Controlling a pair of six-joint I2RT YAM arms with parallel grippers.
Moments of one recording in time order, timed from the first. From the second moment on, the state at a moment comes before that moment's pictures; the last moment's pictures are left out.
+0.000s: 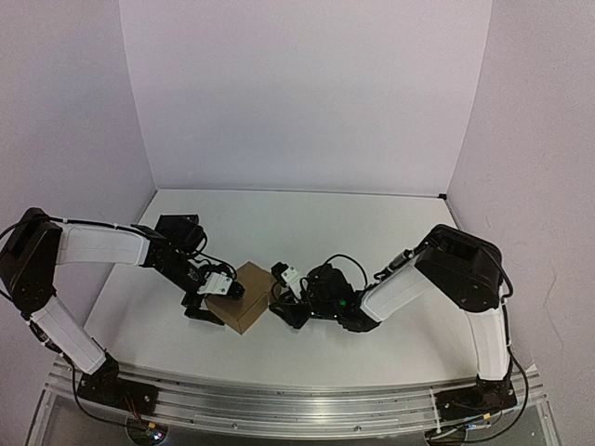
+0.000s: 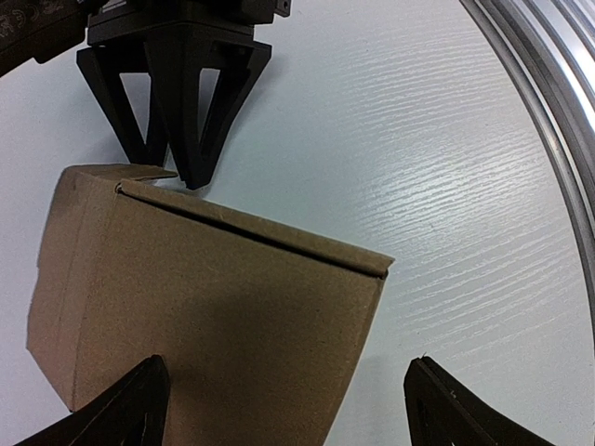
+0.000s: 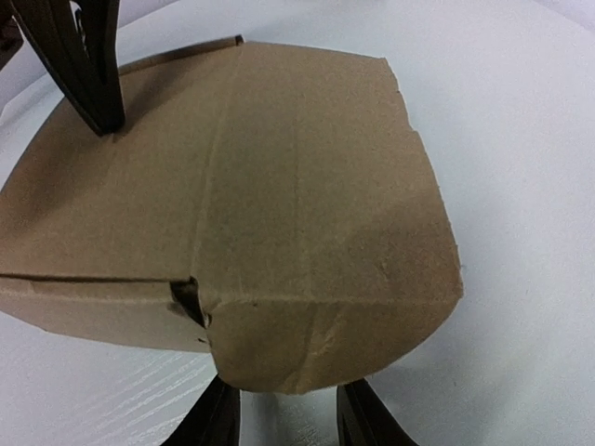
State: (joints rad) left arm -0.57 1.56 0.86 -0.47 0.56 1.28; right arm 0.99 2.16 1.02 0.61 -0.08 0.11
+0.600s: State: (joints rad) left arm -0.57 1.56 0.86 -0.47 0.56 1.28; right arm 0.99 1.98 0.96 0.46 -0.19 0.28
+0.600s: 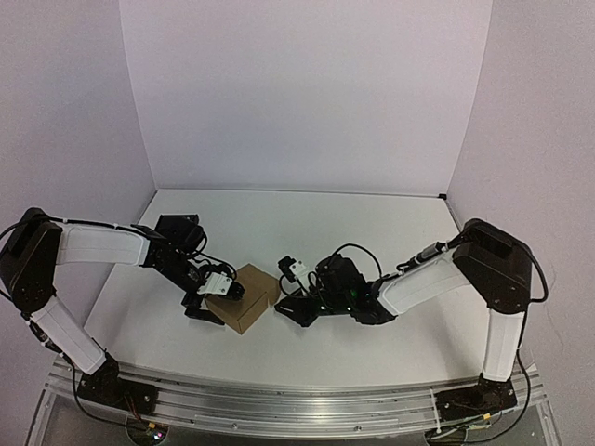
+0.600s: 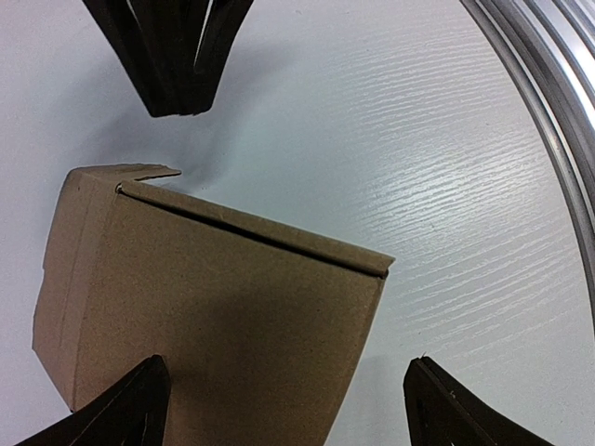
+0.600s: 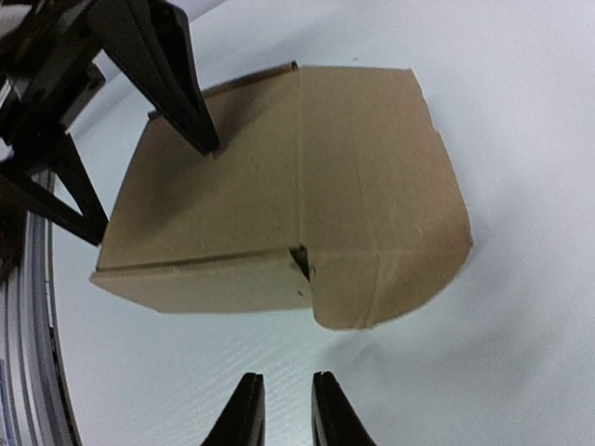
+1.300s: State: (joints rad) left arm -0.57 1.56 0.85 -0.45 0.56 1.28; right arm 0.99 2.15 1.07 0.54 -0.08 0.39
